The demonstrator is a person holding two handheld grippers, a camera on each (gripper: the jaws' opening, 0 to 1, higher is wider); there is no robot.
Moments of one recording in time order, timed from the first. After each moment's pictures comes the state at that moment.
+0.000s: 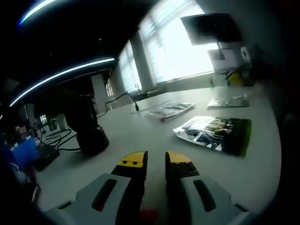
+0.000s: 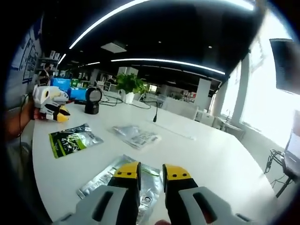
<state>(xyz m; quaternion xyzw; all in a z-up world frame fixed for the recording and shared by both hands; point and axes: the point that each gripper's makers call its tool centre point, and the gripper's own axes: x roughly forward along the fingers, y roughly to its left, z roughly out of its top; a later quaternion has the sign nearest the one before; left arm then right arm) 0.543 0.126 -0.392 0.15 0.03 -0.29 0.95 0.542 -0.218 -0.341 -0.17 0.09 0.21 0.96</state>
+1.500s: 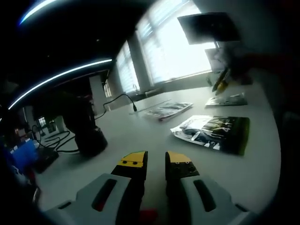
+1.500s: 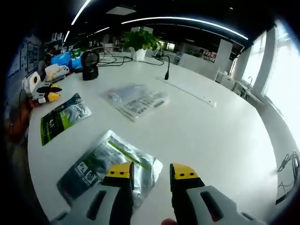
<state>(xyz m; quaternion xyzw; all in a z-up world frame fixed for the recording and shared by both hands) 0.551 0.126 -0.395 0.16 0.03 -0.30 0.94 0.618 -0.238 -0.403 -0.19 0.31 0.26 0.89</state>
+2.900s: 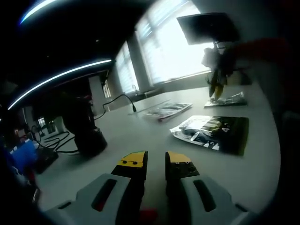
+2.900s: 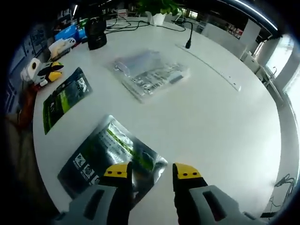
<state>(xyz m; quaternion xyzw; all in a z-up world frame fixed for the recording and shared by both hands) 0.548 0.125 -0.394 0.16 0.03 -0.30 0.94 0.621 -0.227 -0.428 -0.25 0.46 0.31 0.80</state>
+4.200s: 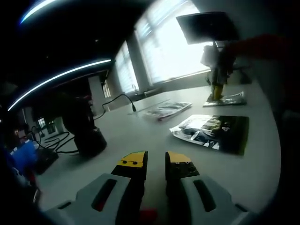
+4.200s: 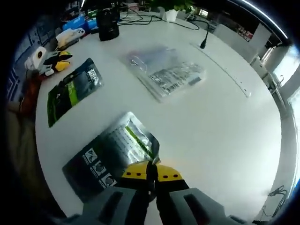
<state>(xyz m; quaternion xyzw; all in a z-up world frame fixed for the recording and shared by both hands) 0.548 0.124 -0.395 0.16 0.03 -0.30 0.94 0.602 -0.207 -0.429 -0.32 0.46 0.32 0.76</state>
